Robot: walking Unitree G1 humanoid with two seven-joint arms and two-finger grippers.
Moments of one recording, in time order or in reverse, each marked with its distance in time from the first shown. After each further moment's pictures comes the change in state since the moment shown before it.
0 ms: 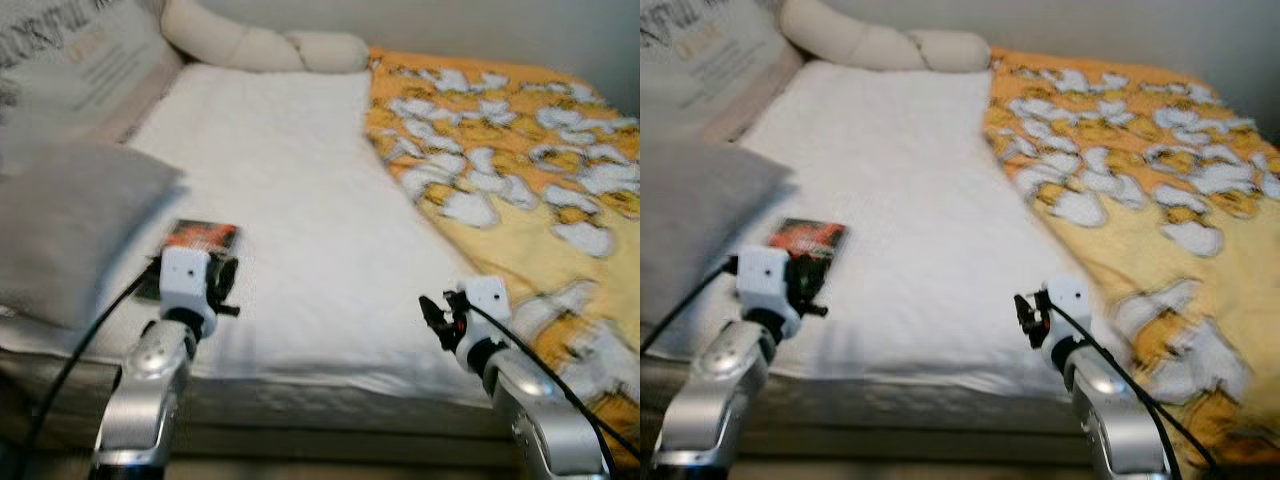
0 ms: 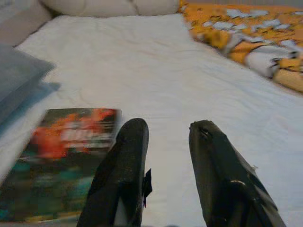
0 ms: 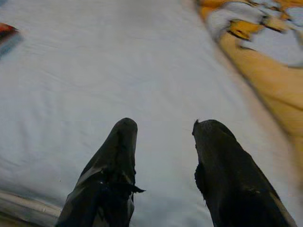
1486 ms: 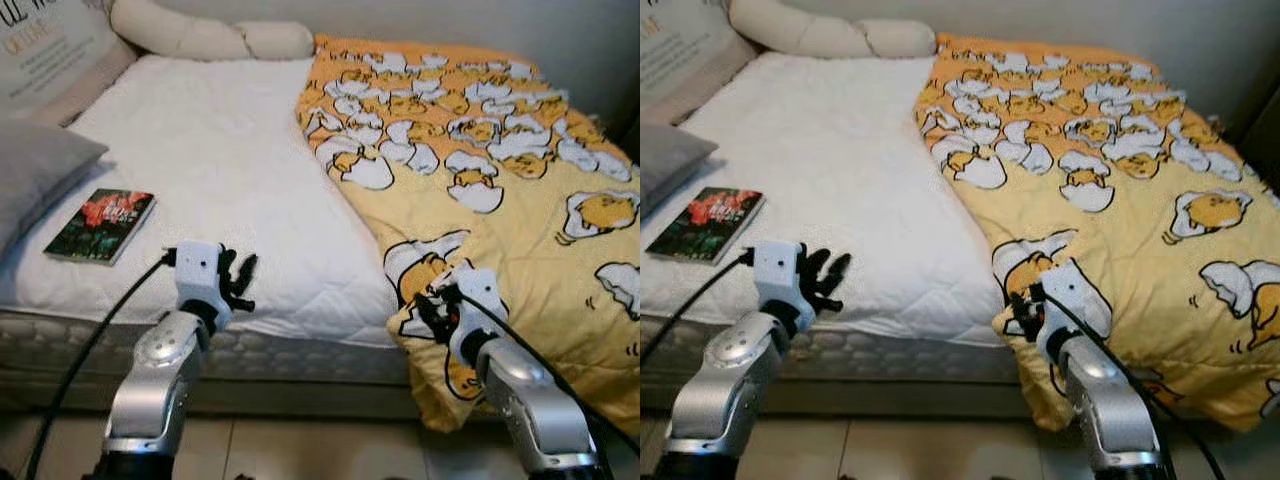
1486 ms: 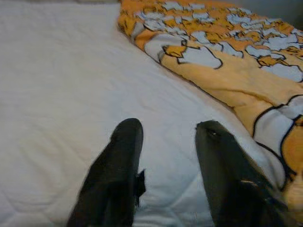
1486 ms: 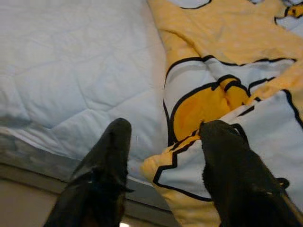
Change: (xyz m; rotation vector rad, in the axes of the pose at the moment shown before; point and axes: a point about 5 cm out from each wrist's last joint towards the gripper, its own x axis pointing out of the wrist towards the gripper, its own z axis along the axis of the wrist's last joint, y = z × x) left arm 0.008 -0.010 0.006 -0.086 0.017 -0.085; right arm 0.014 0.003 0.002 0.040 0.032 0.030
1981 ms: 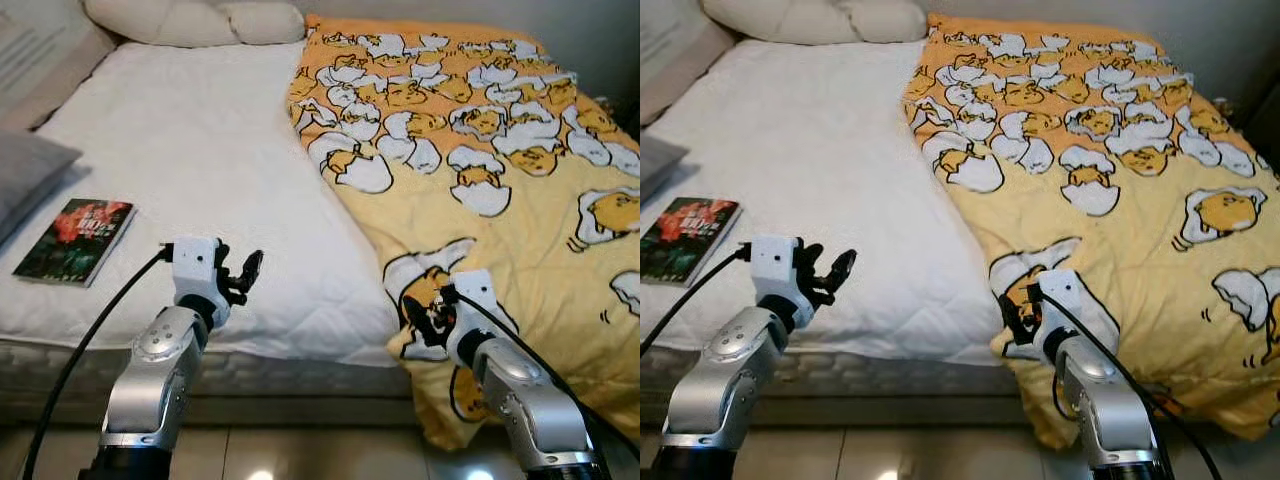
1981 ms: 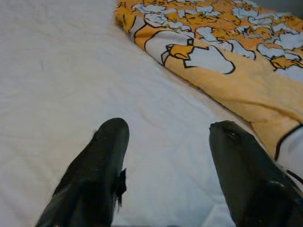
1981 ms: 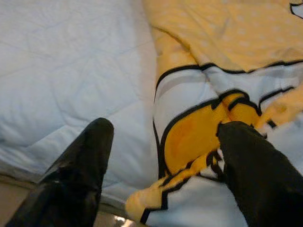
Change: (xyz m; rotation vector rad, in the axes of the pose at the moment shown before) left arm 0.001 0.005 0.007 0.012 -0.015 0.006; right arm 0.002 0.001 -0.003 0.006 0.024 0.009
